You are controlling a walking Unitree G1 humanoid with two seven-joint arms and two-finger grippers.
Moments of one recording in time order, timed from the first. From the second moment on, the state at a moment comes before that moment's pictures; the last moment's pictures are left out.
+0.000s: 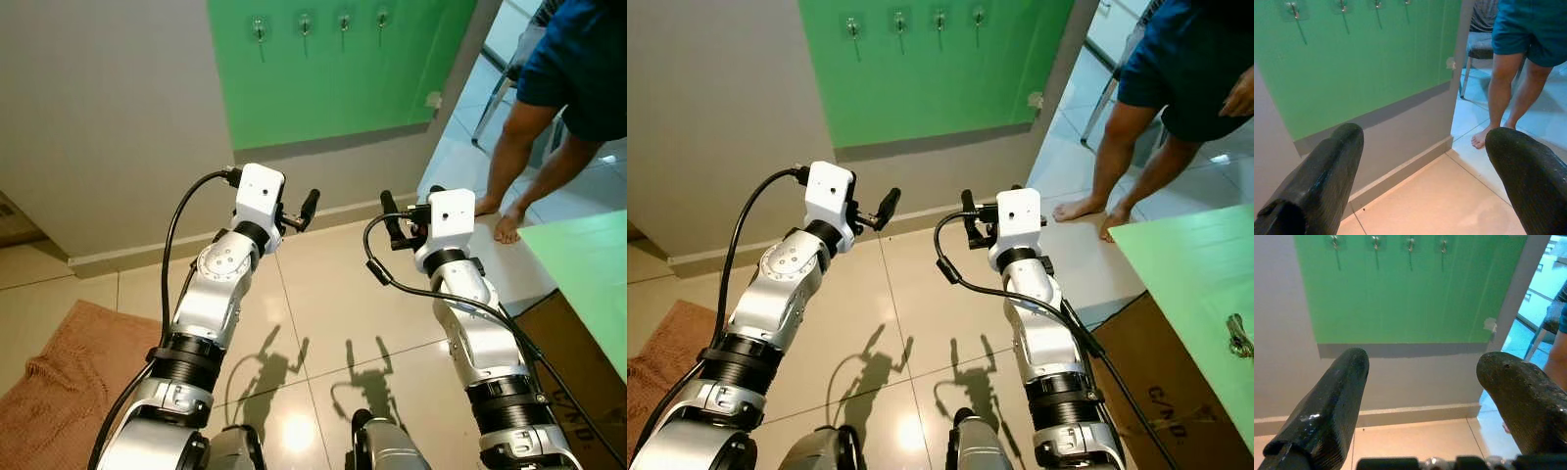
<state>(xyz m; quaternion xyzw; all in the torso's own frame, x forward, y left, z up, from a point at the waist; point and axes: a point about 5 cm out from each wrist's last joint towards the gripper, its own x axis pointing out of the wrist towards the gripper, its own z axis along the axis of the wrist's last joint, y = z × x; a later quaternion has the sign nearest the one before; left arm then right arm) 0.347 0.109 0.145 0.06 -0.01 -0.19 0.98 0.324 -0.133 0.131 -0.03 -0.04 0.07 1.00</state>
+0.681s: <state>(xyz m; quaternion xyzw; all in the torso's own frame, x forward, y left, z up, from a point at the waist) 0.346 0.095 0.147 0.06 -0.02 -0.23 0.97 0.323 -0.139 0.127 -0.03 -0.03 0.06 1.00</state>
